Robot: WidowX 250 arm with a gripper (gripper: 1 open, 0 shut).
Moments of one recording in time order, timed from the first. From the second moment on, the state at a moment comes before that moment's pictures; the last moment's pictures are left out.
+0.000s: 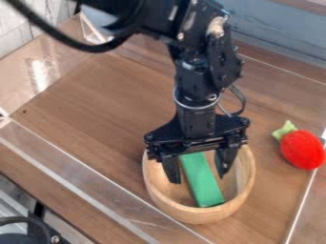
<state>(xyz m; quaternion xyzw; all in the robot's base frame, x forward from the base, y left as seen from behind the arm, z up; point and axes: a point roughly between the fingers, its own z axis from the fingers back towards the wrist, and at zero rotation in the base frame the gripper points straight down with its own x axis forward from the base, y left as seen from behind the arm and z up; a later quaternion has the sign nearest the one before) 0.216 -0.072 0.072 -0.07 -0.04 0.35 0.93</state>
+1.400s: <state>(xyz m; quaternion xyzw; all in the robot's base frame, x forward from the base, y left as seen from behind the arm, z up) 0.228 -0.076 0.059 -0.05 -0.06 0.33 0.94</state>
